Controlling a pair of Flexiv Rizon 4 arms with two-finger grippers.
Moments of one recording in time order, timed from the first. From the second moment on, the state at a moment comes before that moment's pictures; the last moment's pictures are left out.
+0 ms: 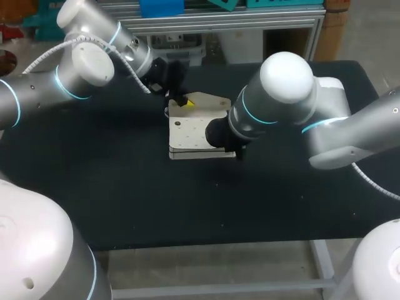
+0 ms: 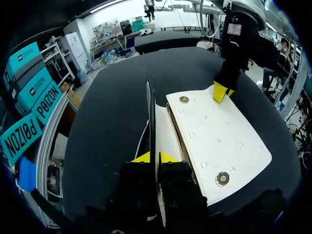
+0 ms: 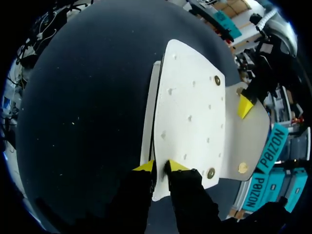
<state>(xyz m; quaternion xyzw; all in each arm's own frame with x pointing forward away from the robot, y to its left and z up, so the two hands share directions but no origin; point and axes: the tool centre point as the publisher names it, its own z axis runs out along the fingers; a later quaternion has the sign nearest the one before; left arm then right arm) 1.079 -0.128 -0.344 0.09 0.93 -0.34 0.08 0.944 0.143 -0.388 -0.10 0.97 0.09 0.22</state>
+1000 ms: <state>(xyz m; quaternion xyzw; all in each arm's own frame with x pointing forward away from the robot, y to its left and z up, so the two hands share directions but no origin) 1.037 -0.125 -0.255 0.02 0.93 -0.33 0.16 0.945 0.135 -0.274 -0.14 0.94 0.13 0.27</state>
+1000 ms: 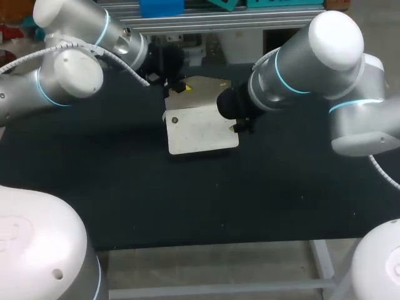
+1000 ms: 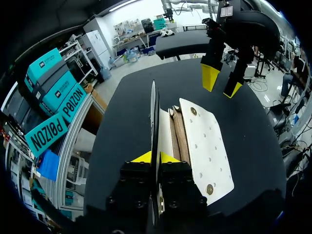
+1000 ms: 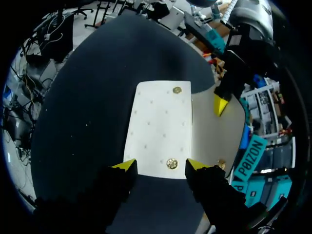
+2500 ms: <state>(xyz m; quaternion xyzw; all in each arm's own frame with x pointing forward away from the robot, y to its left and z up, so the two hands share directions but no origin) 0.996 -0.138 -0.232 0.00 0.92 -0.33 0.22 0.989 0.143 -0.278 -0.14 0.94 0.11 0.30</state>
